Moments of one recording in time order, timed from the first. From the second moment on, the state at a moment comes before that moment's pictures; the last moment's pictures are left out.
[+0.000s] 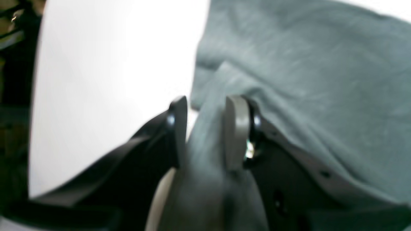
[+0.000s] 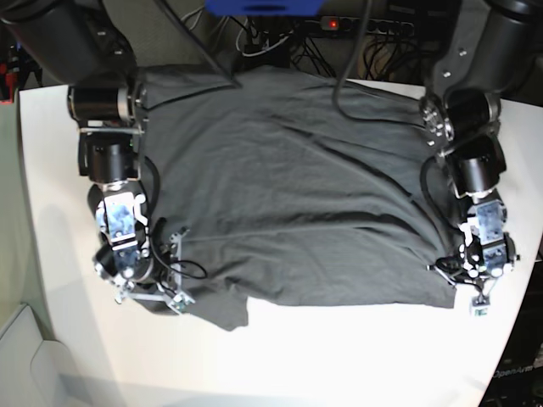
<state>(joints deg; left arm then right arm) -35.0 -11.2 -24.2 48.9 18.3 -14.0 41.6 31.7 4.6 4.5 51.4 -33.4 40.2 -28.8</state>
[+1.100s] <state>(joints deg) 5.6 -12.7 -37.7 103.1 17.4 -40.7 60.2 -1.9 10.8 17.3 113.1 -32.9 40.3 -58.9</state>
